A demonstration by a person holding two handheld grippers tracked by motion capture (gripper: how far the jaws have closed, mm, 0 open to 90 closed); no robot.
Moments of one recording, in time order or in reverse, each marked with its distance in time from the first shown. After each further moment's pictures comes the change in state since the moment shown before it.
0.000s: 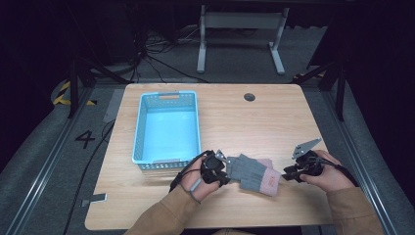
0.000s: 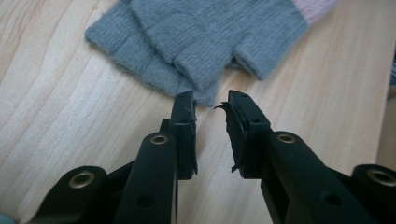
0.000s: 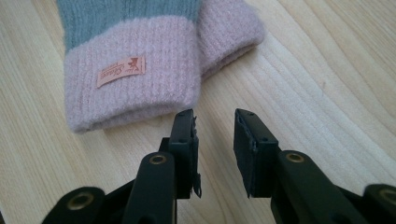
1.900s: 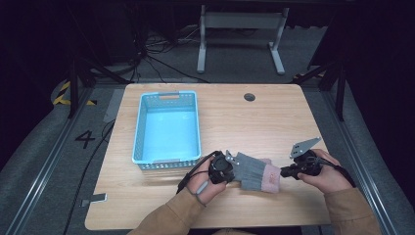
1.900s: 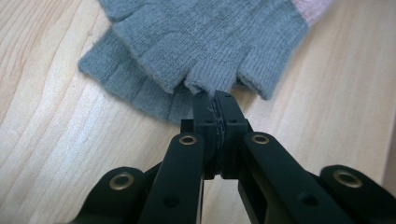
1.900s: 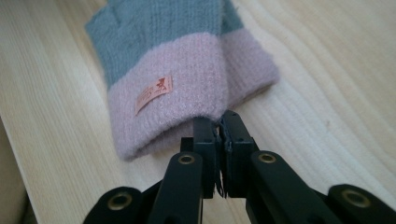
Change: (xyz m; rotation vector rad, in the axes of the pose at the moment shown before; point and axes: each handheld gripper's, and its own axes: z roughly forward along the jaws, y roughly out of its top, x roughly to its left) left arm -0.020 0.015 -0.003 0.027 0.053 0.075; right arm 0.016 0.017 -0.012 -0.062 0.000 -0.045
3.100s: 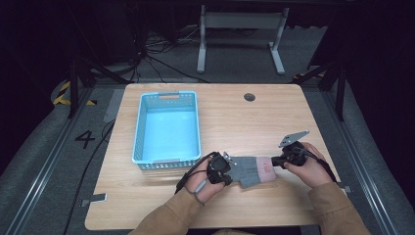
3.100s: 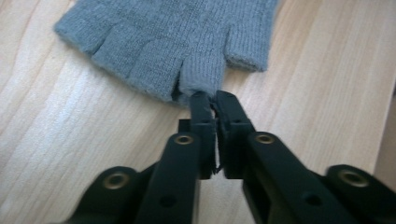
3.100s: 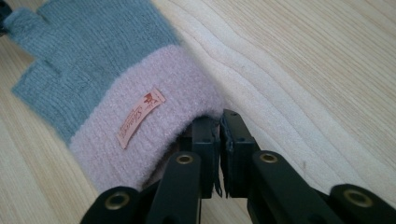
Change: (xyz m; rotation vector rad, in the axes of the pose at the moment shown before) left arm 0.009 -0.007 0.010 0.054 -0.035 -0.054; right arm -0.021 0.017 0.035 -0.045 -0.093 0.124
